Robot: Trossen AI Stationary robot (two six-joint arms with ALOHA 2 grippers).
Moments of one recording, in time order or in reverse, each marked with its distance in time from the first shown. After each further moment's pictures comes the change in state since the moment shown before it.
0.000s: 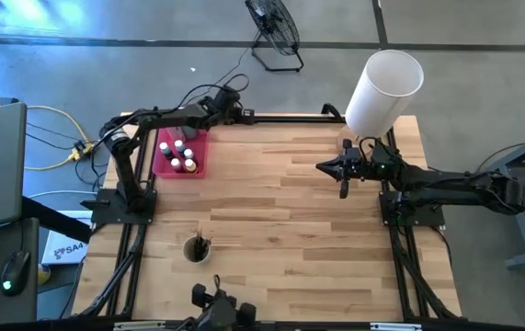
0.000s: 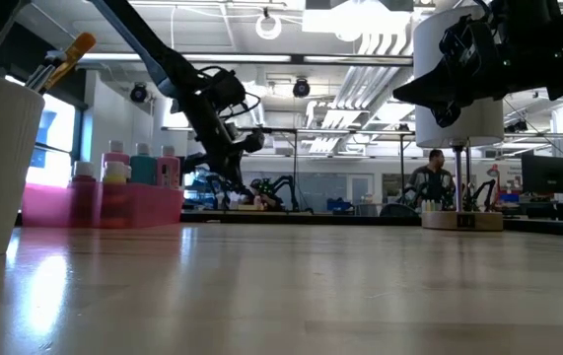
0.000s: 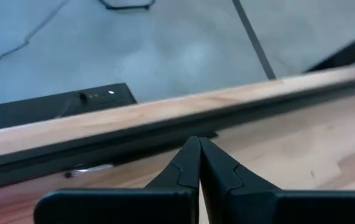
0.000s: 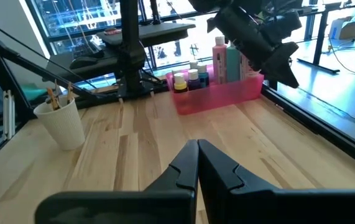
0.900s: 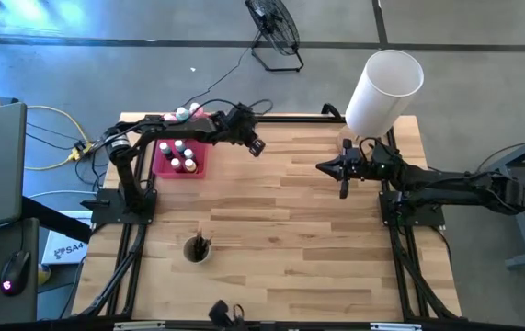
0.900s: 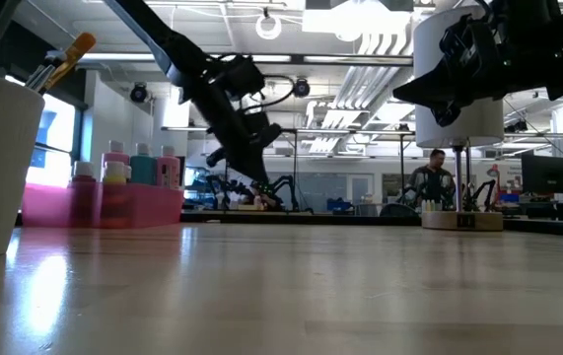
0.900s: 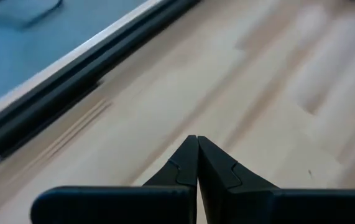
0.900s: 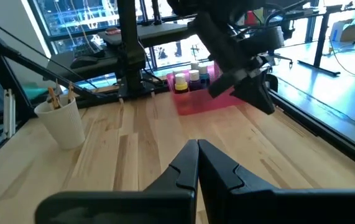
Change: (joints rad) left arm -0.174 -0.017 -0.006 -0.047 0.119 0.350; right arm 0.000 0.000 0.000 0.002 -0.004 -0.014
